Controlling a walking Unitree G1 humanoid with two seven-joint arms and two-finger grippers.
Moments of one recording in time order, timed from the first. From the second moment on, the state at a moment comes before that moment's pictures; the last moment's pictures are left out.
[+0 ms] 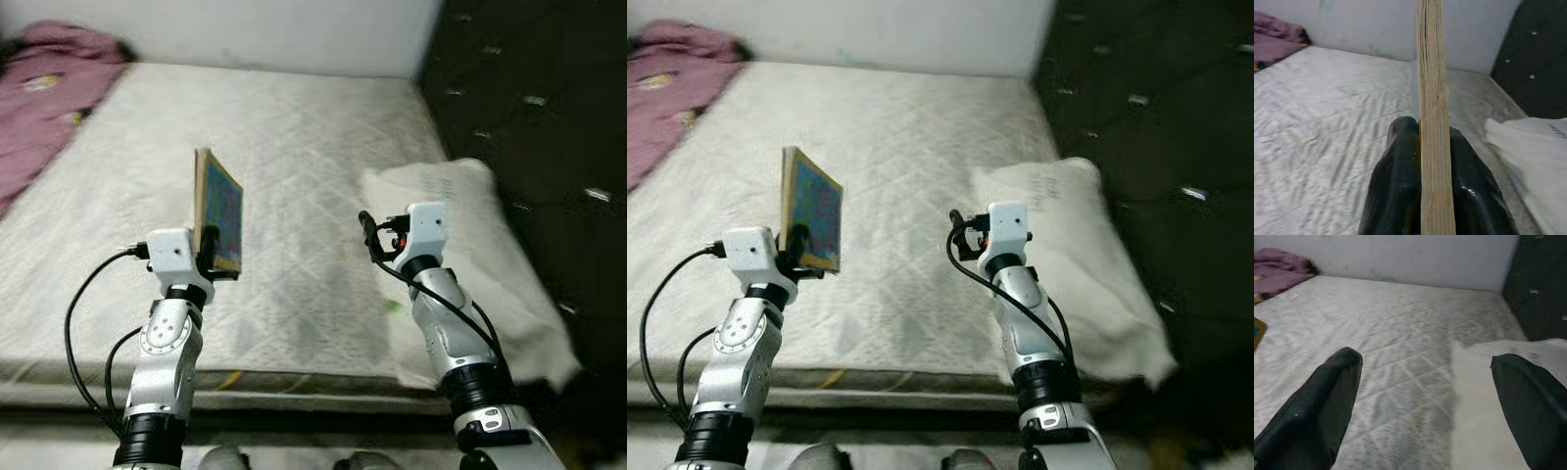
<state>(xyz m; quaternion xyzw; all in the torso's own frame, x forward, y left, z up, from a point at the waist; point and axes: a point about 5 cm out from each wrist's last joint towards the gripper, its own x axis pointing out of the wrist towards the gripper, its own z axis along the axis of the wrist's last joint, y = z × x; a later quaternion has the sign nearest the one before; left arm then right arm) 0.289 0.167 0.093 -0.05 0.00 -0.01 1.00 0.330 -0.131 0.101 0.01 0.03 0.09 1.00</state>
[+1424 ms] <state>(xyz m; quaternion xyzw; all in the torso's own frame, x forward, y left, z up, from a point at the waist) 0.290 0.171 0.094 -0.07 0.00 0.01 1.00 0.330 -0.137 0.098 0.00 0.04 0.07 1.00</state>
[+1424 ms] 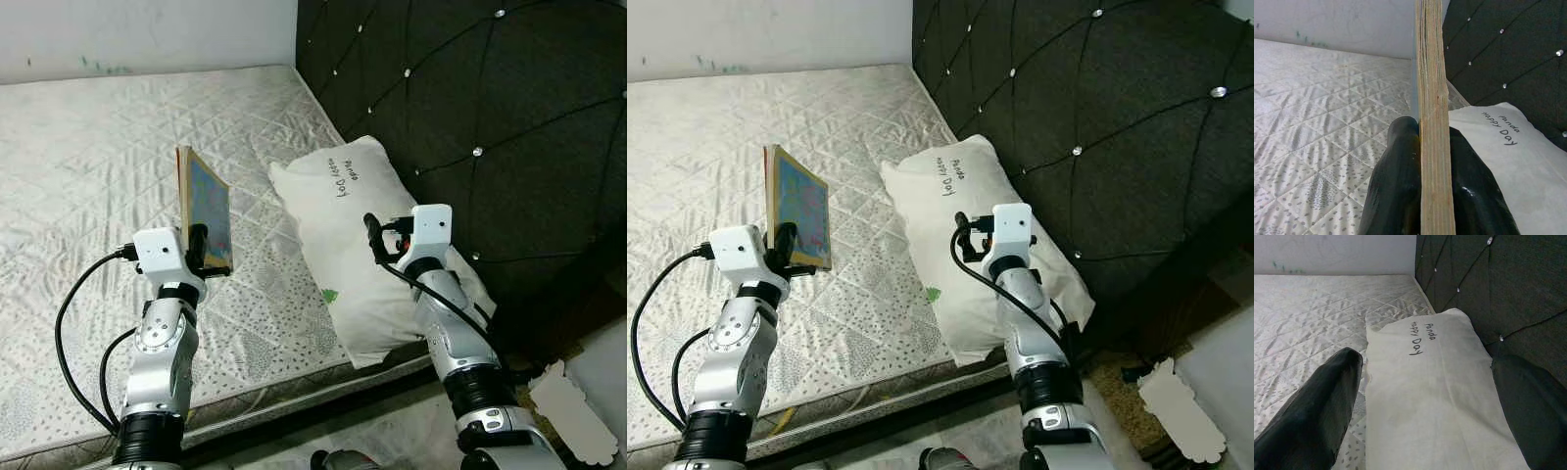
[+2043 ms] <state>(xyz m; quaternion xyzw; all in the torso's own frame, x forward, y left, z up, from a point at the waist) 0.268 0.173 0.078 -0.05 0.05 0.01 1.00 0.311 -0.144 0.097 0.01 0.03 0.05 1.00</state>
